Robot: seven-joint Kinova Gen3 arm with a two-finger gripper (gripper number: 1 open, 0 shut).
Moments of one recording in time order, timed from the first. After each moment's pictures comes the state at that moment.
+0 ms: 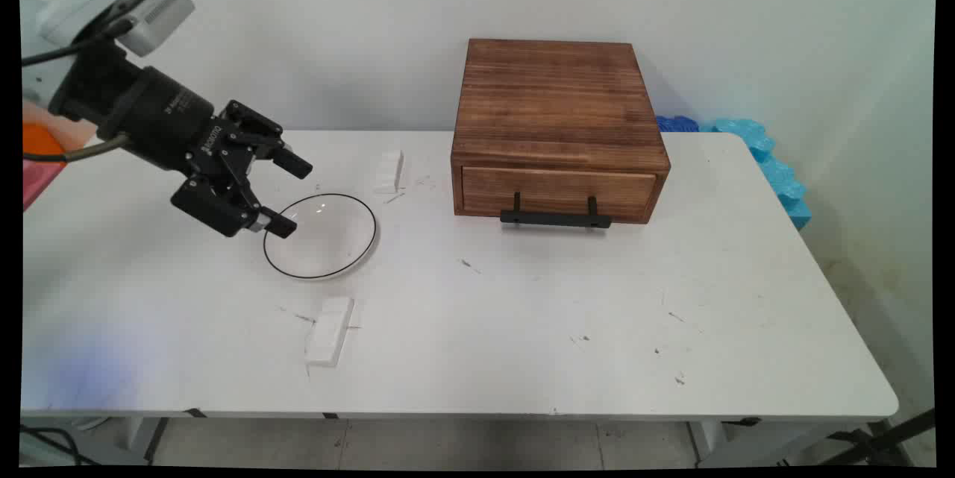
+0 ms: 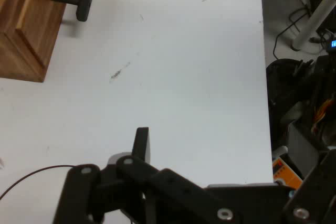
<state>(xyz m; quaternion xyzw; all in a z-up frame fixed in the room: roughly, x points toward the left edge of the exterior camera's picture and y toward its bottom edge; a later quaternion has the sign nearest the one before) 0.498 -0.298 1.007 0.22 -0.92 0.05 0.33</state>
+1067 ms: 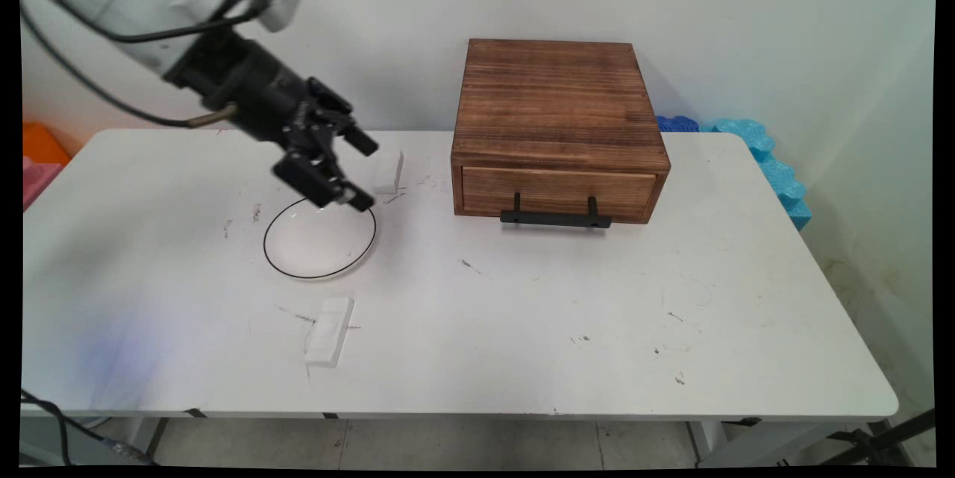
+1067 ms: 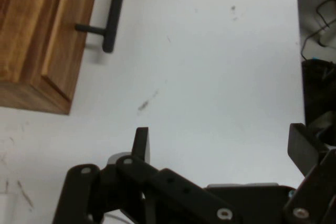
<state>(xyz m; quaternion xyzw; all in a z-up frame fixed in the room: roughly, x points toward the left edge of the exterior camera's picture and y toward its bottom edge) 0.417 -0.359 1.022 0.22 -0.93 0.07 0.29</state>
